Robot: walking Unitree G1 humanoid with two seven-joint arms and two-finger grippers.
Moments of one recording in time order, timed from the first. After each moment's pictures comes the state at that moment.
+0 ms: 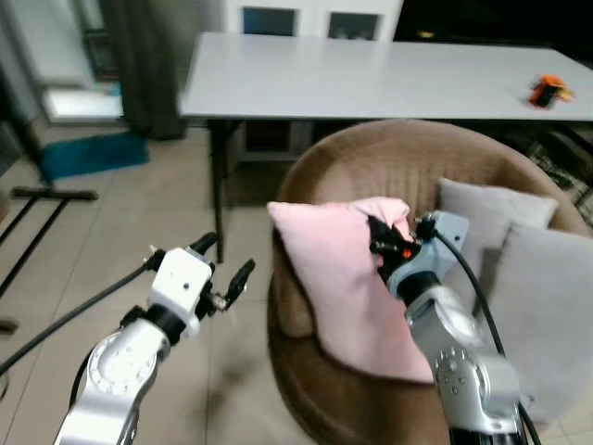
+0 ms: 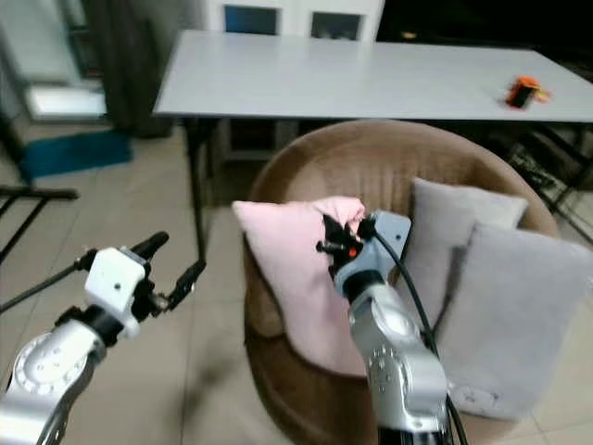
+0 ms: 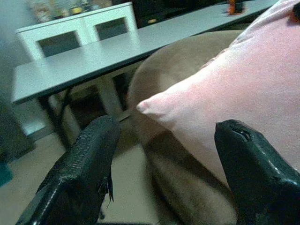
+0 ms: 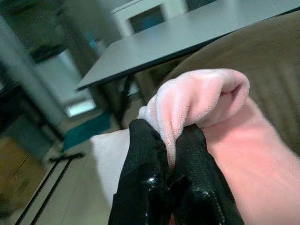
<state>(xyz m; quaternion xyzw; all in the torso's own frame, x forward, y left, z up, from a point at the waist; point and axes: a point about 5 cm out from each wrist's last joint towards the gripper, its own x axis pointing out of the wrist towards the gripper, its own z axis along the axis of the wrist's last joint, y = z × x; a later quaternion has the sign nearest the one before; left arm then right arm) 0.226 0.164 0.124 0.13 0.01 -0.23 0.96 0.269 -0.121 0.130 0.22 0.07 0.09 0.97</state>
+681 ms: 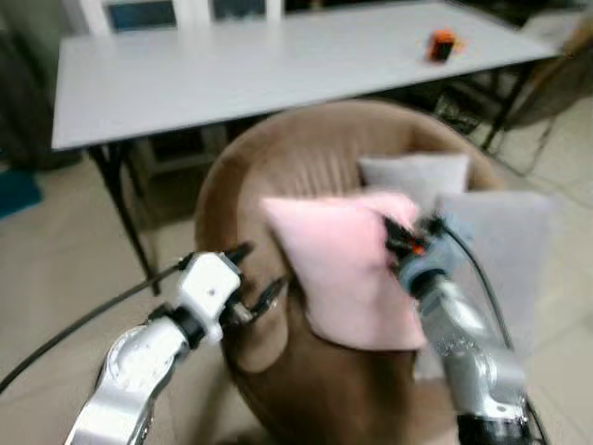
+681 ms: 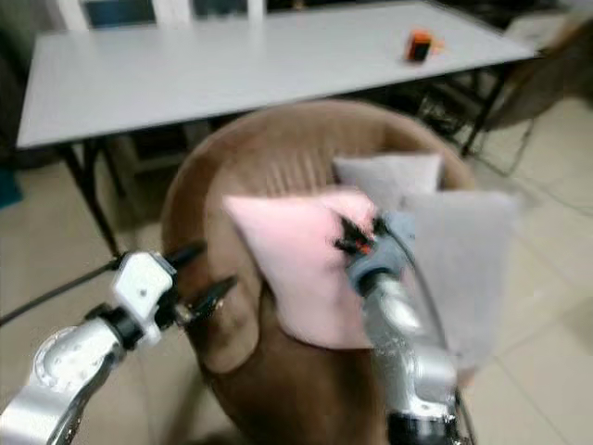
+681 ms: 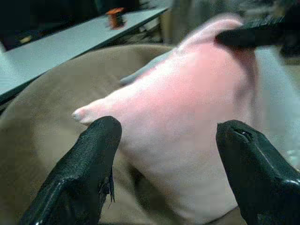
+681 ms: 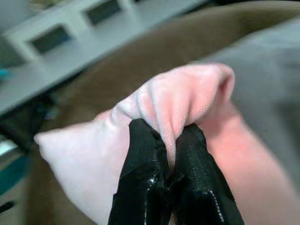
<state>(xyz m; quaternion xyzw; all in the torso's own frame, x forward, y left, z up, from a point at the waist) 0.225 0.141 0.126 0.13 0.01 -0.35 0.93 0.280 -0.145 0.112 0.22 0.10 0.04 0.97</state>
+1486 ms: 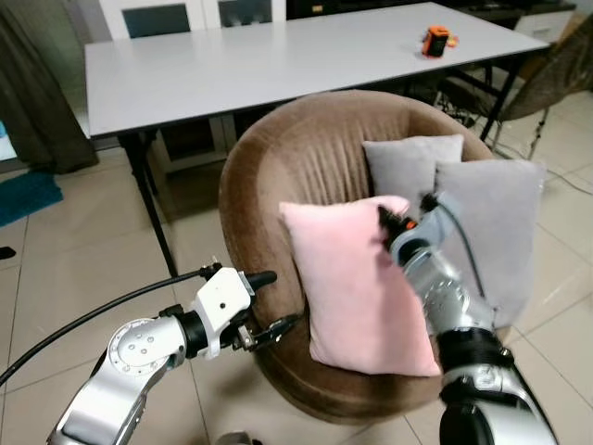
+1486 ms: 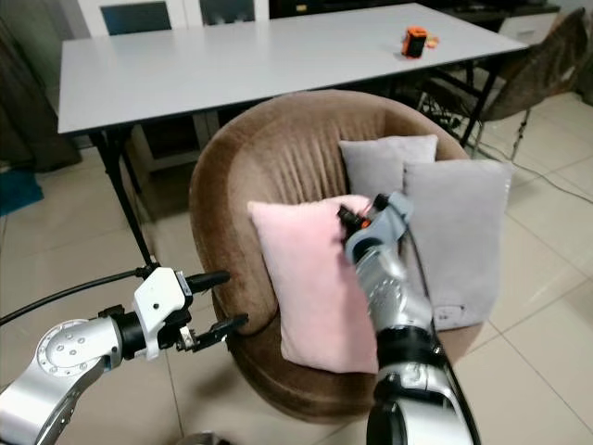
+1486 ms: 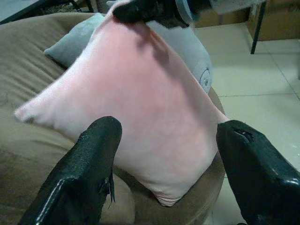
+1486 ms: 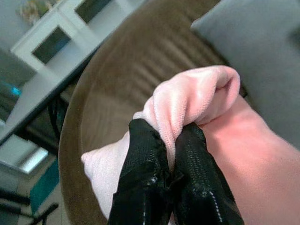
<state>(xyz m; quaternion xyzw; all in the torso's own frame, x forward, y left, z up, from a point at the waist) 0.224 0.141 0.113 0.15 0.08 -0.47 0.87 0.349 -0.153 0.101 0.31 0.13 0.02 0.94</state>
